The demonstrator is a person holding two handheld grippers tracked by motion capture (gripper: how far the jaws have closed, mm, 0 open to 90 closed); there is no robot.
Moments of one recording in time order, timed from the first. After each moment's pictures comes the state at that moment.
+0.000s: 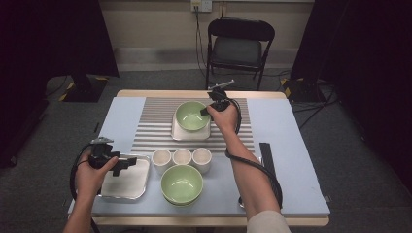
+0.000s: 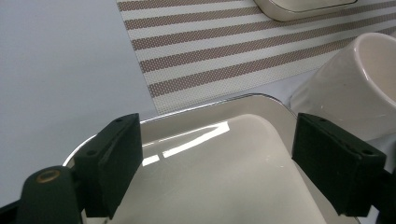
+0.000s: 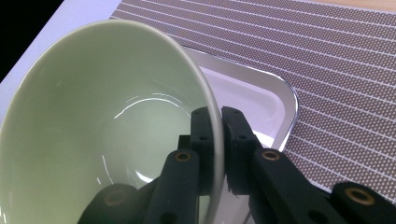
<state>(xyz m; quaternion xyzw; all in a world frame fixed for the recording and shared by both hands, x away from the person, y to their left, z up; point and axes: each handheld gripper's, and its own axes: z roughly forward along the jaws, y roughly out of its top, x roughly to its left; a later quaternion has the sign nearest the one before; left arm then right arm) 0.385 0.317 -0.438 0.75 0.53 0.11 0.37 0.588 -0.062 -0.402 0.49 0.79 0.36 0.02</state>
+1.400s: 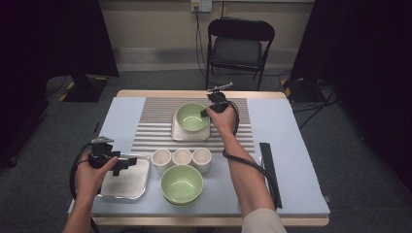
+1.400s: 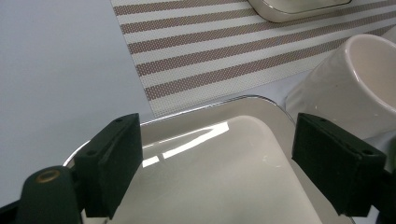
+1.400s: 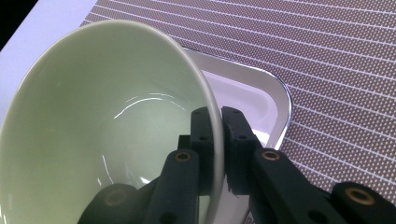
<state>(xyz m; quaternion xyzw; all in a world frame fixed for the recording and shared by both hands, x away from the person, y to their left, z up) 0.385 0.315 -0.435 0.76 0.53 0.11 0.37 0.597 -0.060 -0.421 0.51 0.78 0.35 0.03</state>
